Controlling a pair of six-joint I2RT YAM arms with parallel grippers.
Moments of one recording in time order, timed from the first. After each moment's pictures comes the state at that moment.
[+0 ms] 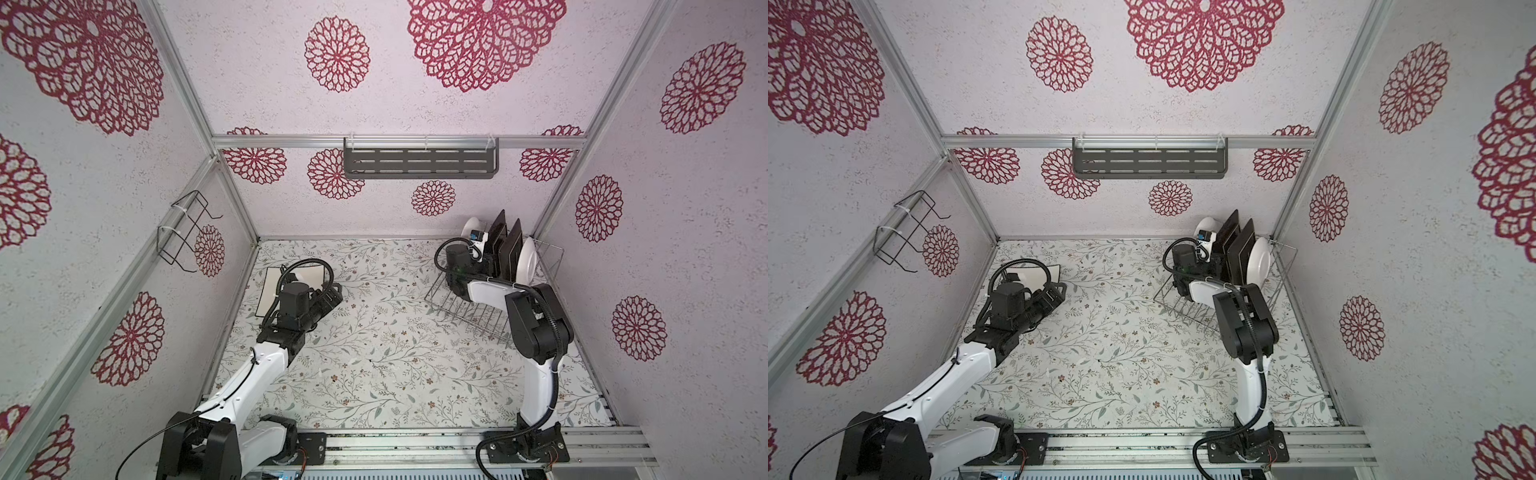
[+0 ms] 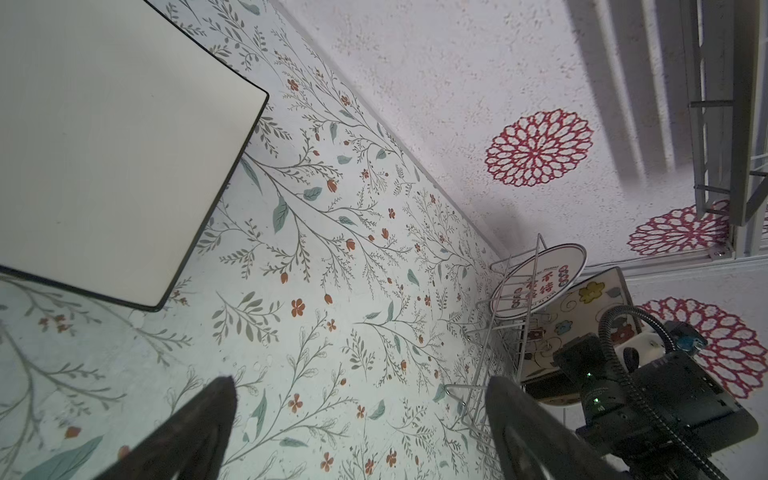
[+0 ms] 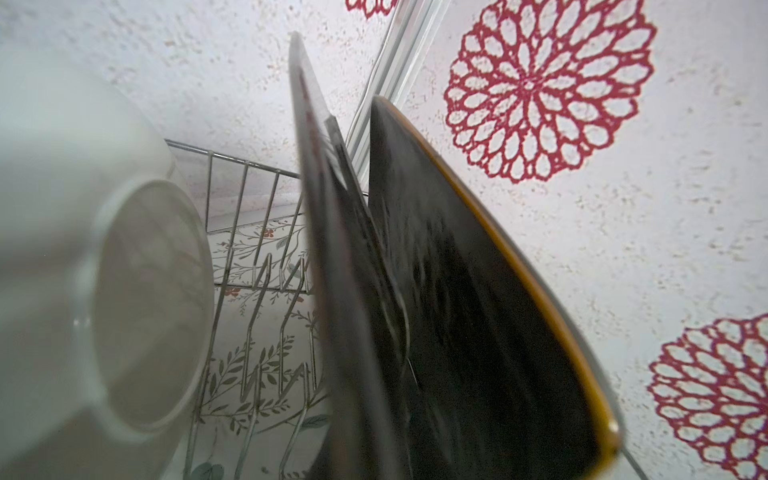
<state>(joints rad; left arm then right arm) -0.21 1.15 0.67 -0.03 0.08 -0.86 0.37 2.05 1.33 0.28 1.24 0.01</state>
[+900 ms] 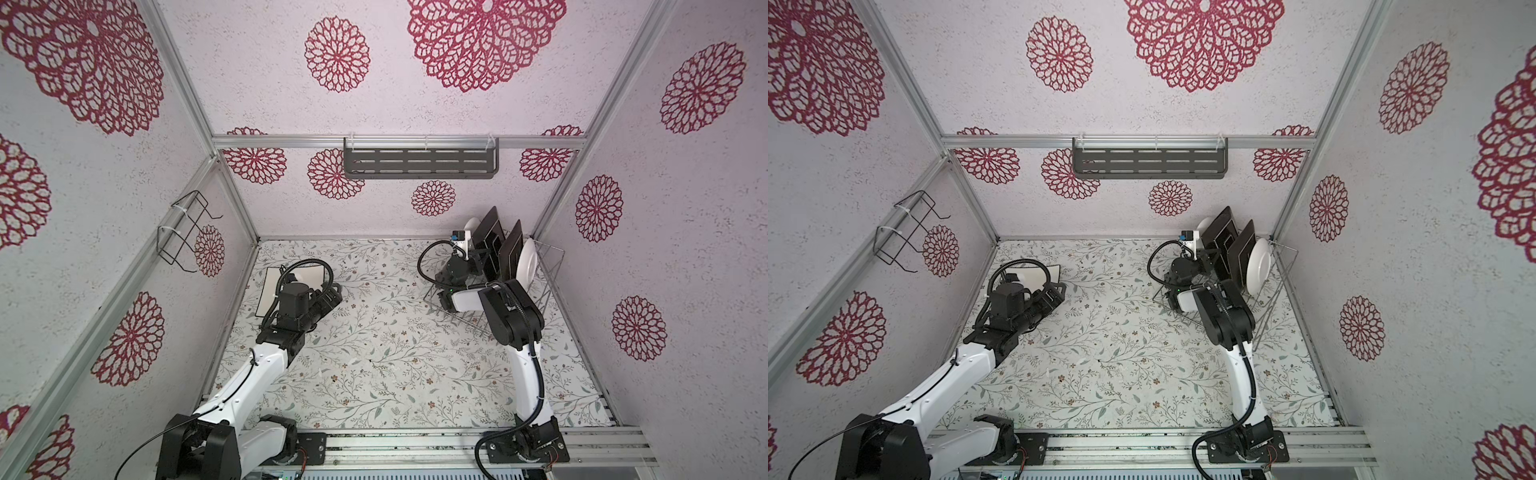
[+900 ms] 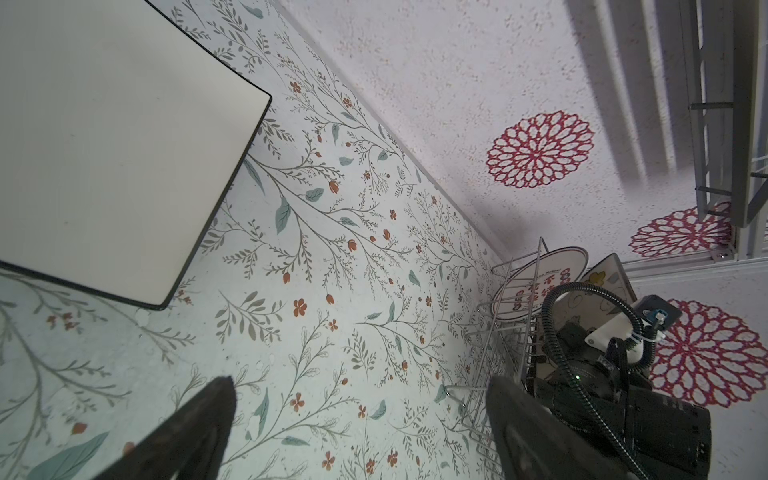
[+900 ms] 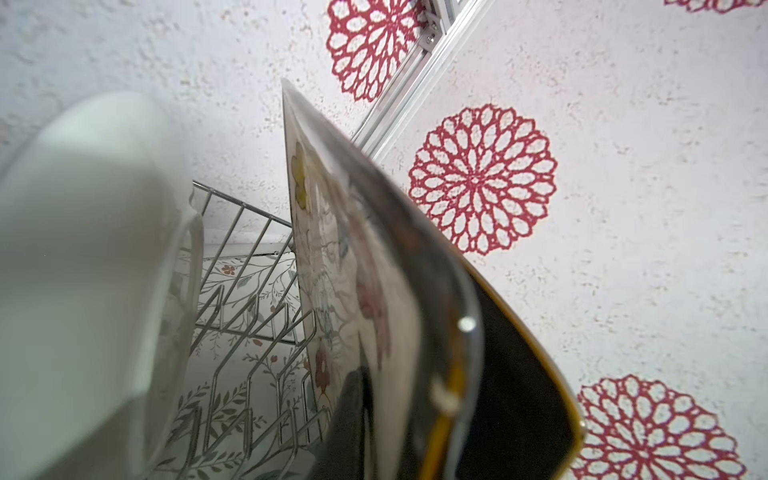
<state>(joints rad) -0.21 1.14 0.67 -0.04 0.07 -0.86 0.43 2.28 1.34 1.33 1.35 -1.01</state>
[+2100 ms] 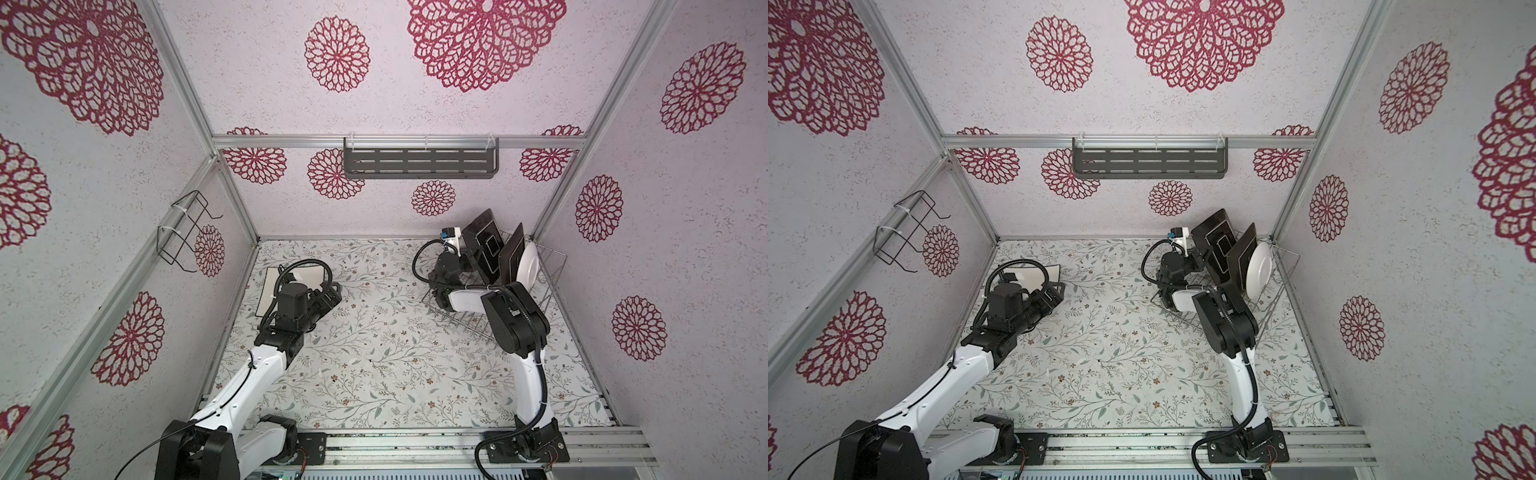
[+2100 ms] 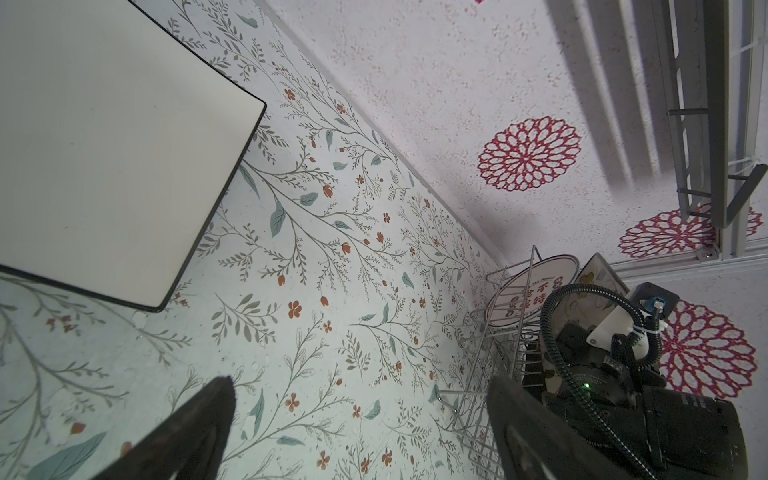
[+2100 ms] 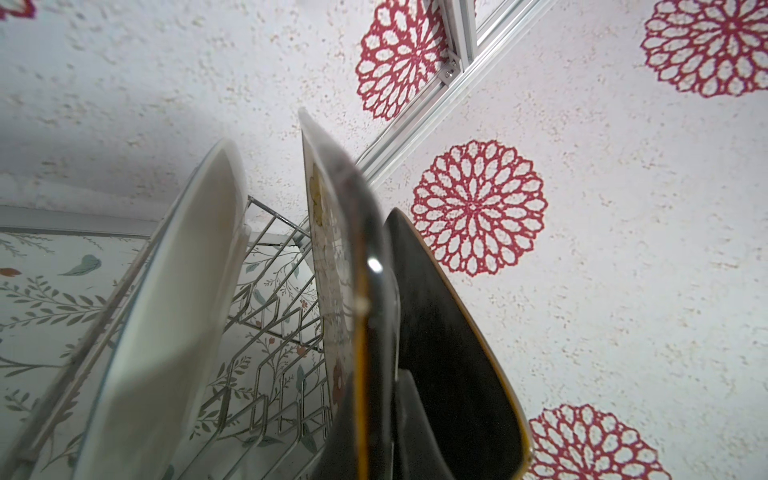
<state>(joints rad) -0.21 1.12 0.67 -0.05 0.07 -0.86 0.49 2.18 1.34 1.07 1.36 -0.97</state>
